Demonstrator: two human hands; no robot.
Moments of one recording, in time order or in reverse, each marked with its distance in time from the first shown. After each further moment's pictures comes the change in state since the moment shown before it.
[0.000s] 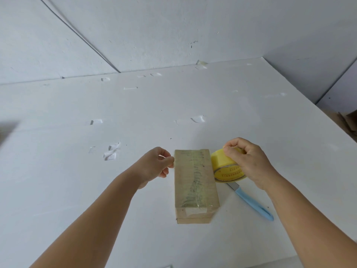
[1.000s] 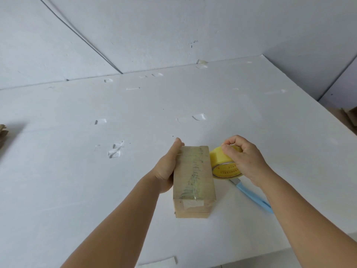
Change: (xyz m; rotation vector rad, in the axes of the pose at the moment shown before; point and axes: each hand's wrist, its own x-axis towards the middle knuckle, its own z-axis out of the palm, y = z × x) left_hand -0.014 0.006 0.041 -0.578 -0.170 -0.086; right_hand -0.005 0.006 0.012 -0.018 0.025 0.009
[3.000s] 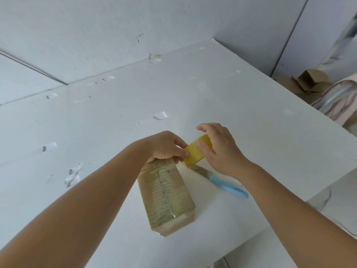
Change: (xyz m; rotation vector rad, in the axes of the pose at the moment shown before) left_hand 0.057 0.066 0.074 1.162 -0.263 -0.034; right_hand 0.002 0.015 -0.026 -0.462 0.113 -0.239
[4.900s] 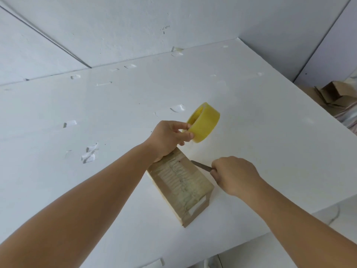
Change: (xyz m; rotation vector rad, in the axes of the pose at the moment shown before) left_hand -0.019 -0.033 0.011 -0.481 0.418 0.168; right_hand -0.037 -0.022 0.010 -0.586 -0.459 0.099
